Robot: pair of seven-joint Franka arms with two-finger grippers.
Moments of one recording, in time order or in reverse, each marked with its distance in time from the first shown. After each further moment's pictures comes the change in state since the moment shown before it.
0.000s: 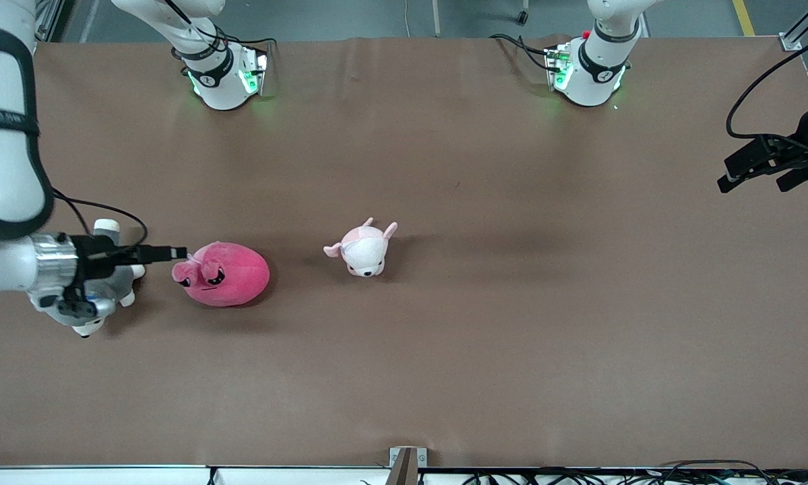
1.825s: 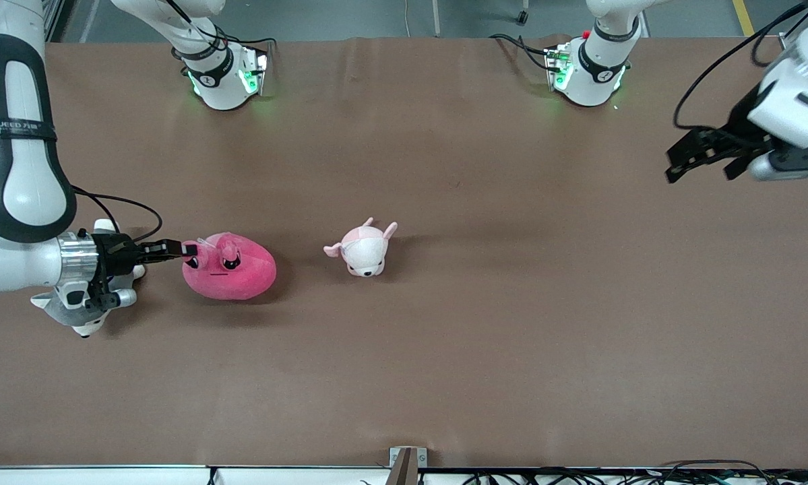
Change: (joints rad) left arm -0.065 -0.113 -0.002 -0.126 -0.007 0.026 -0.068; right arm 0.004 0.027 -0.001 -0.182 0.126 0.154 -0.279
